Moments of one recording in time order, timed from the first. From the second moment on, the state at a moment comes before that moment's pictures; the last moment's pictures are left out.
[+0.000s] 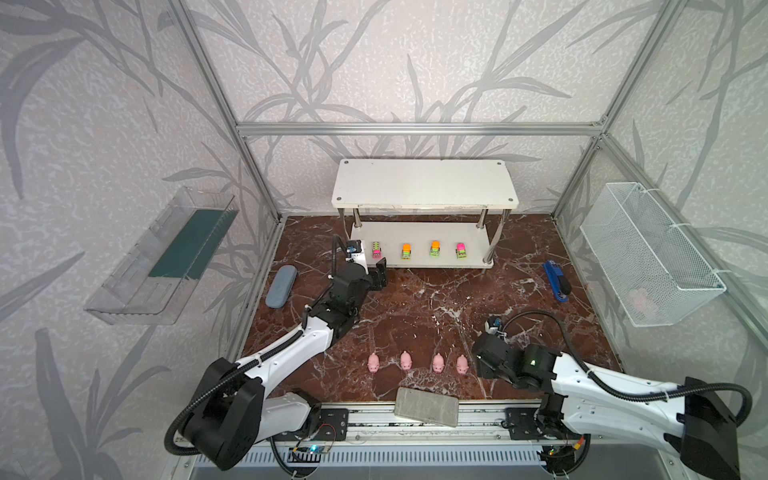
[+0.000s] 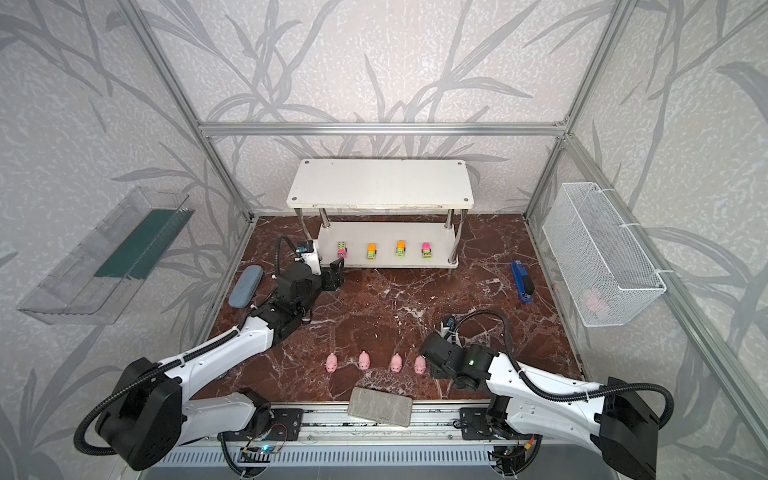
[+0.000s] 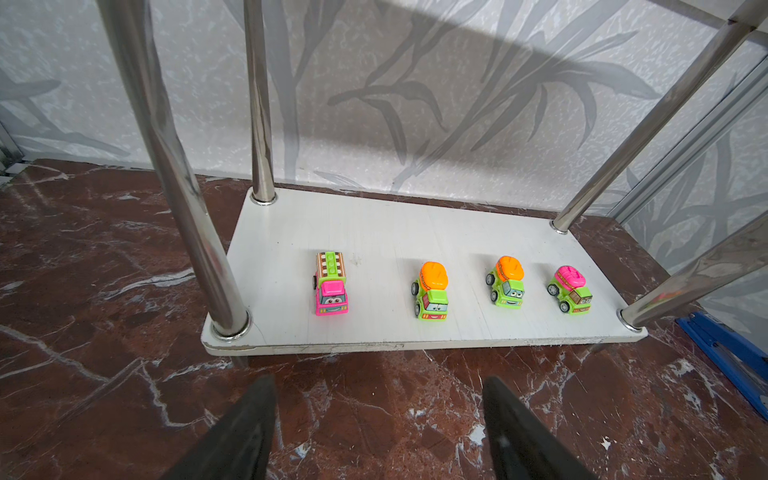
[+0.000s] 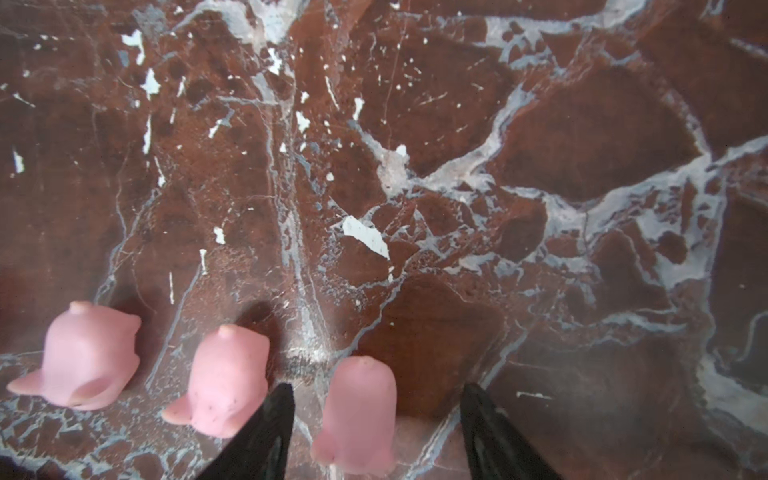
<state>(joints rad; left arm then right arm) -0.50 1.24 0.67 0.28 -0.26 -0.33 1.02 0.98 0.48 -0.73 0.34 0.96</state>
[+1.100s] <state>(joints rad) -0.49 1.29 0.67 0.30 -0.25 -0.35 1.04 1.07 0.45 -0.64 0.31 0.99</state>
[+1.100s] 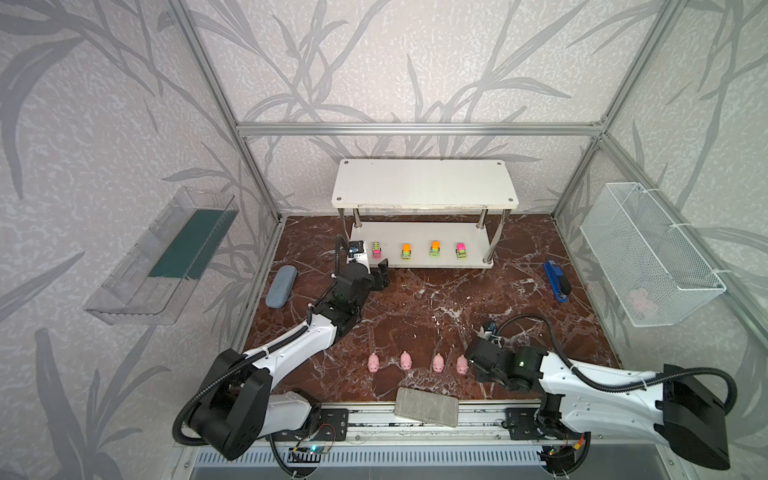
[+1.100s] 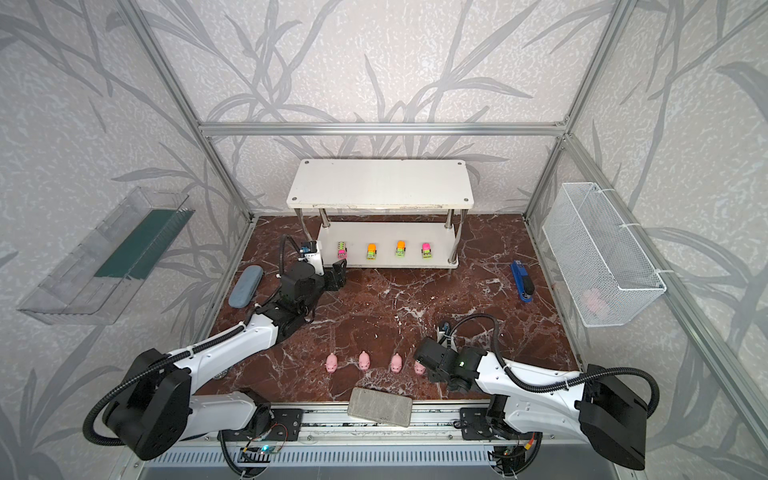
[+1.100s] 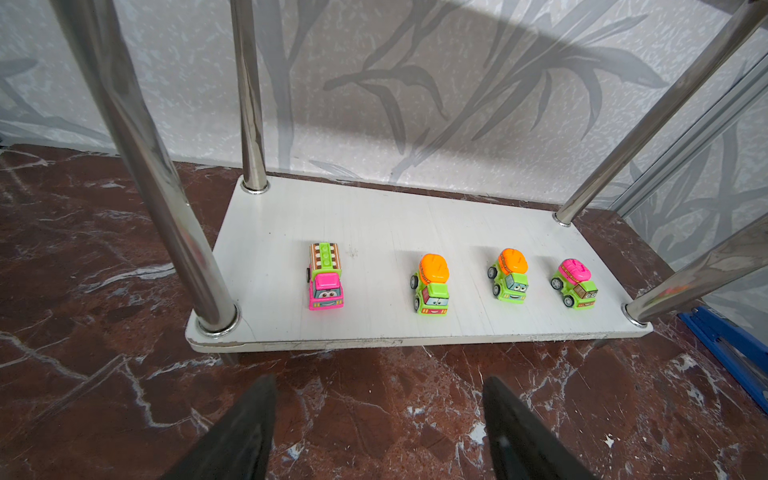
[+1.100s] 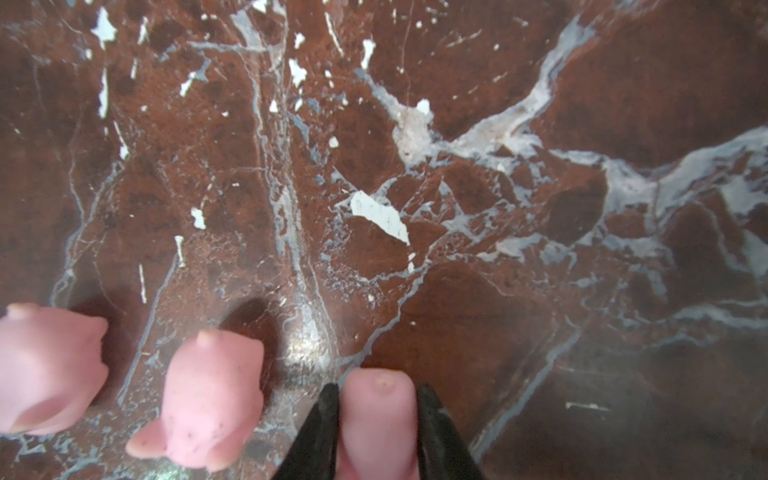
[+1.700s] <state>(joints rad) -0.49 1.29 0.67 0.32 -0.25 -0.35 1.00 0.98 0.64 -0.85 0.39 0.90</state>
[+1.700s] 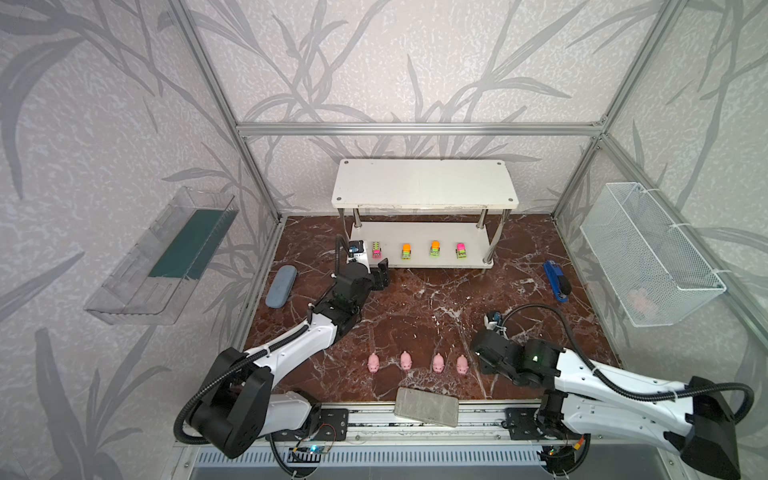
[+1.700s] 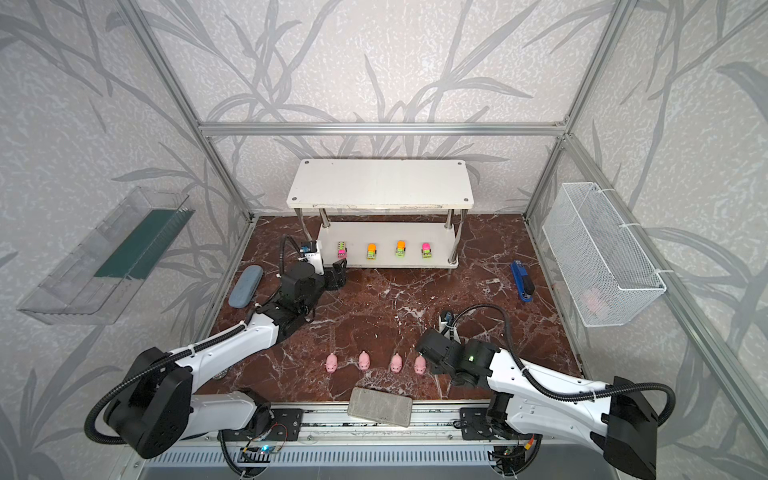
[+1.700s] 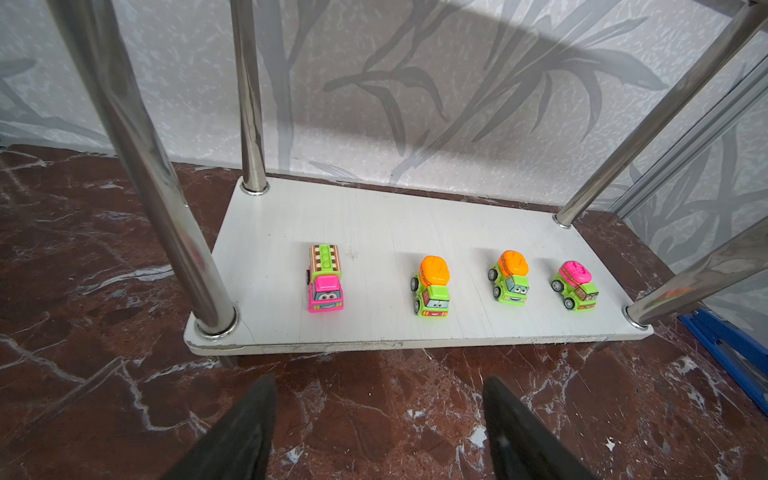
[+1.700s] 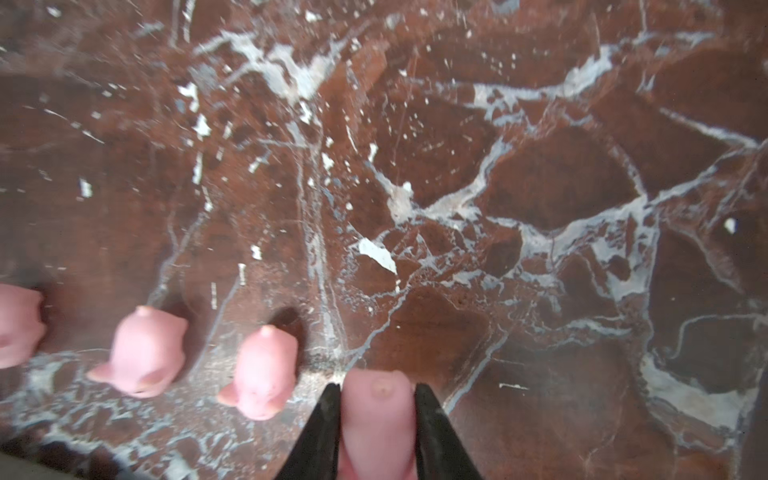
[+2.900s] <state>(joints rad) -0.49 1.22 0.50 0.27 -0.19 -0.46 0.41 1.88 2.50 -1.15 0.21 0.13</state>
